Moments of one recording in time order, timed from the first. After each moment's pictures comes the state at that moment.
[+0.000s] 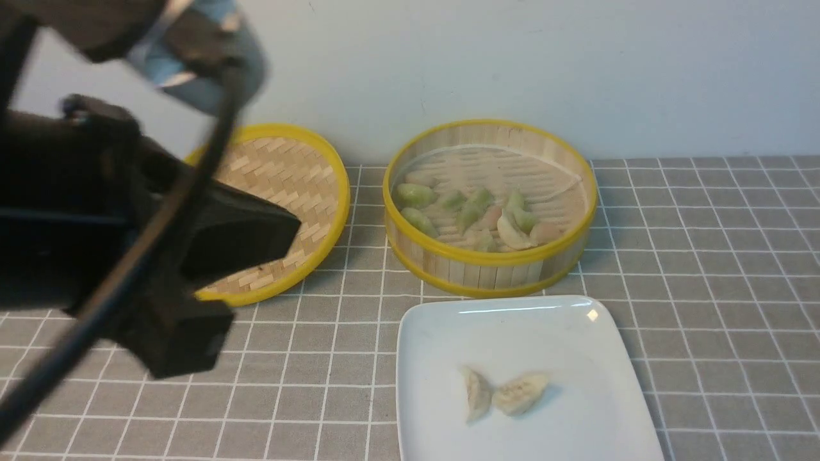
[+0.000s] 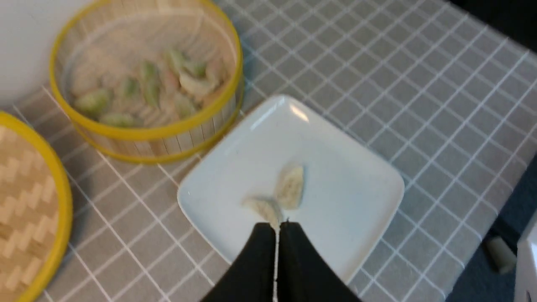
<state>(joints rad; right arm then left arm) 0.44 -0.02 -0.43 0.05 0.22 0.06 -0.69 0.90 -1.15 -0.18 0.87 0.11</state>
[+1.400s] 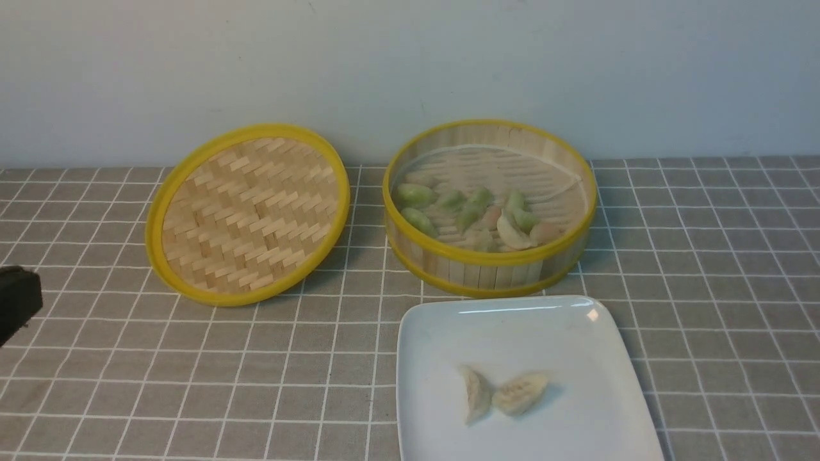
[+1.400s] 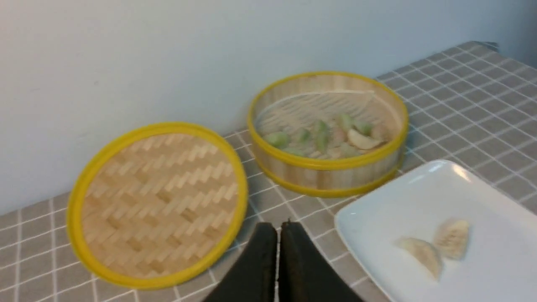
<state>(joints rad) 0.44 -0.02 -0.43 0.05 0.22 0.06 -0.39 0.39 -0.63 -0.01 0.58 0.04</state>
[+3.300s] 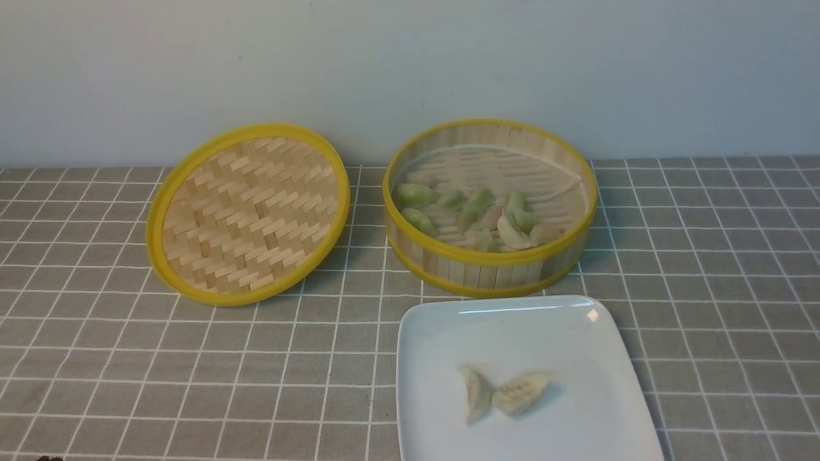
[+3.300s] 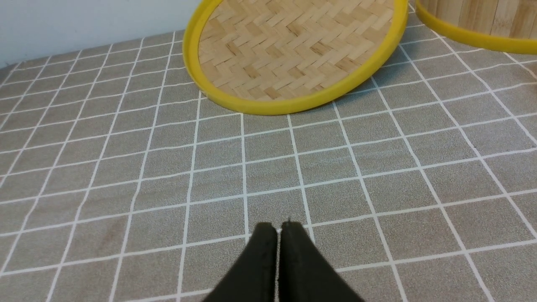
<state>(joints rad) 0.44 -0.02 -0.43 0.05 0.22 0.06 -0.07 0.00 0.02 -0.05 0.38 0.14</state>
